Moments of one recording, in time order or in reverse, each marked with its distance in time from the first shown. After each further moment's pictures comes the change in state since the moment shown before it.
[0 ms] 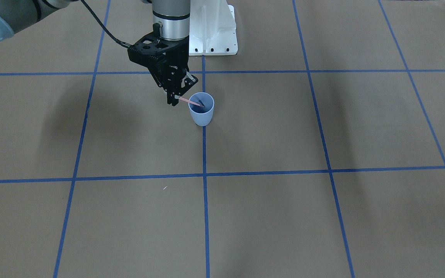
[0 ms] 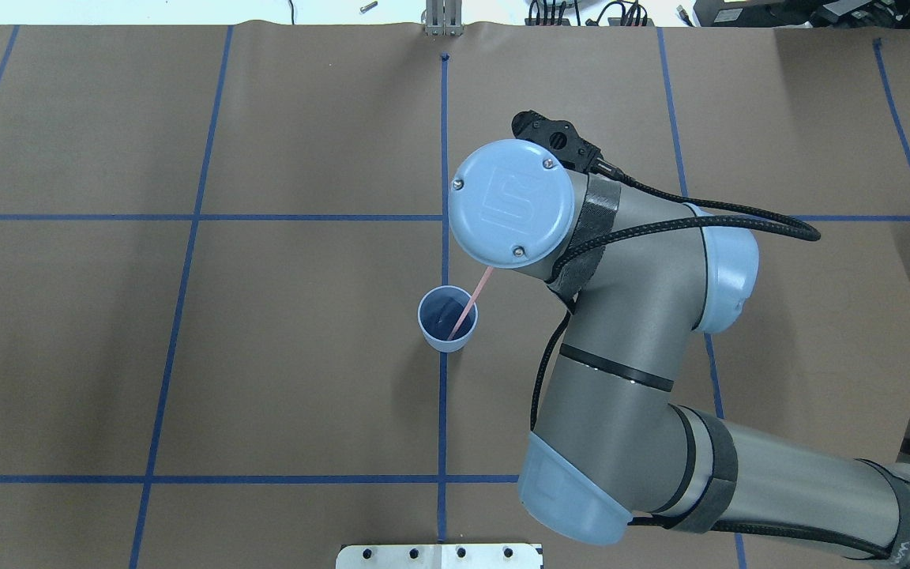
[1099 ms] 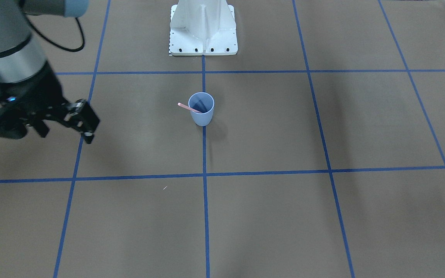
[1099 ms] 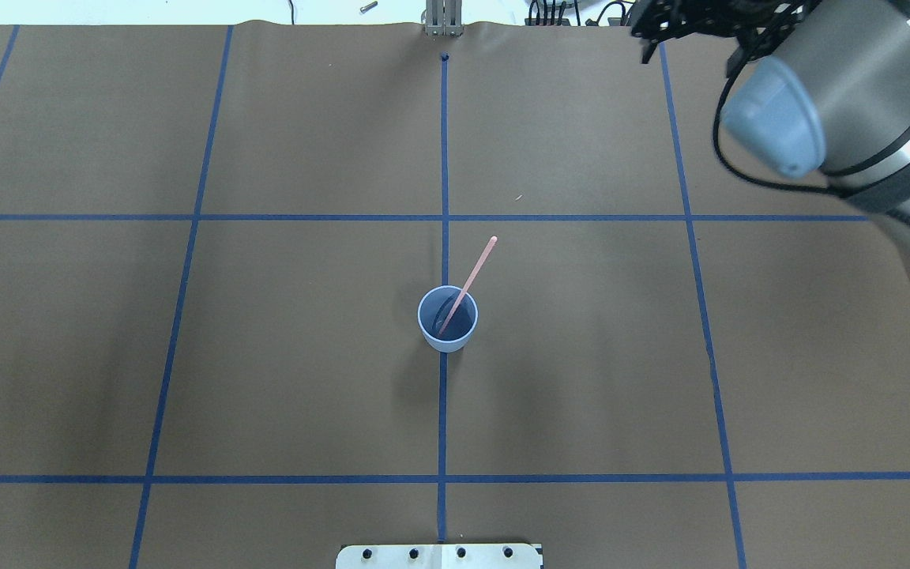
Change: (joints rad) left arm 0.022 -0.005 -0.031 0.129 -0.031 -0.052; right arm 0.640 -0.102 -0.119 0.020 0.656 -0.963
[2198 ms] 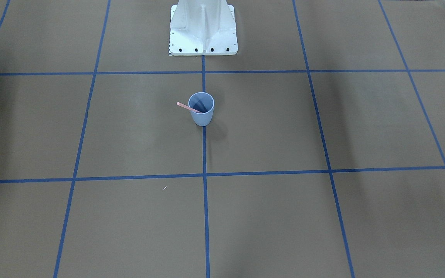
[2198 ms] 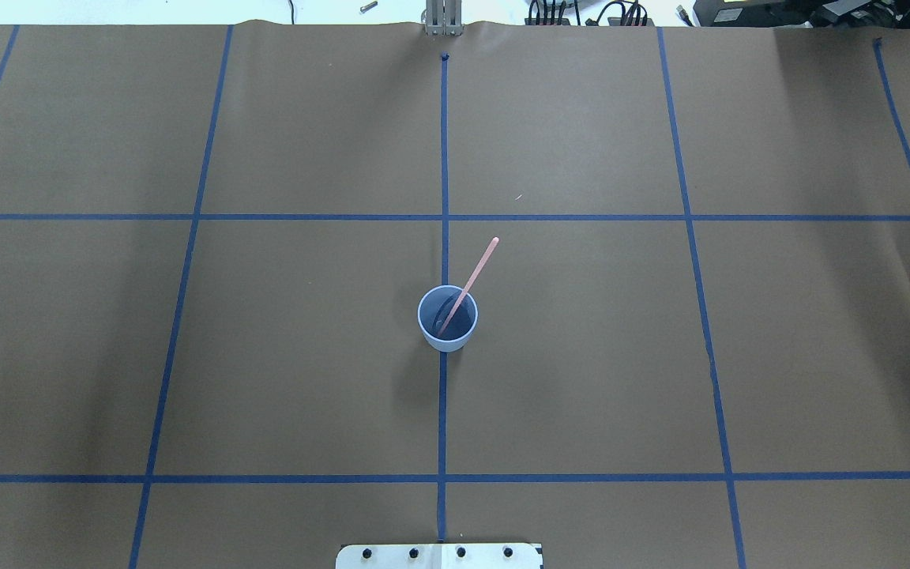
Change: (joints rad) left arm -0.001 0.093 -0.051 -0.130 0.010 -0.006; right arm 0.412 -0.645 -0.071 0.178 0.163 -0.802
